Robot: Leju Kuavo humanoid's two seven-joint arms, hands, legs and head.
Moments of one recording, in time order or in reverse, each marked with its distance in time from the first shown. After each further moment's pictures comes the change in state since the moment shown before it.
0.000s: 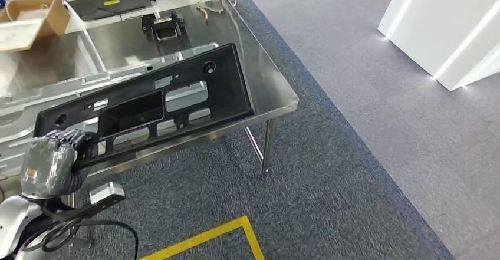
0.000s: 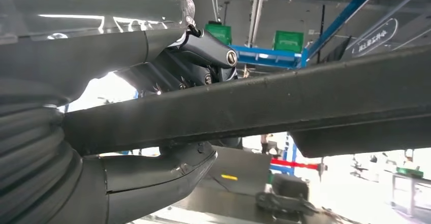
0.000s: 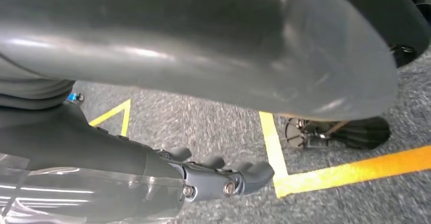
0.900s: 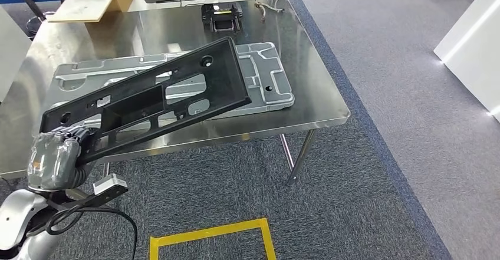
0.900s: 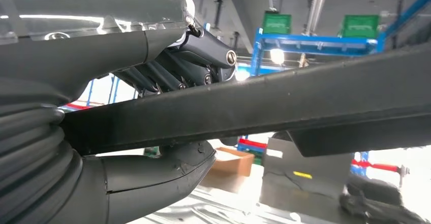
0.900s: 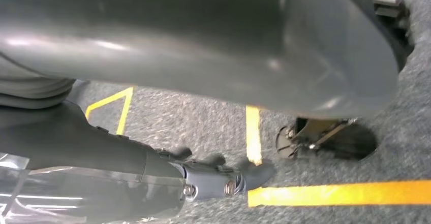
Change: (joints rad) left arm -0.028 -0.003 -0.022 0.038 0.018 -0.027 0.004; right arm -0.003 0.001 -0.033 0.000 -0.033 -0.008 0.008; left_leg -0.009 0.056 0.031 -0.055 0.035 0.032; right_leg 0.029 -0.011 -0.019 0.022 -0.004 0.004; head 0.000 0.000
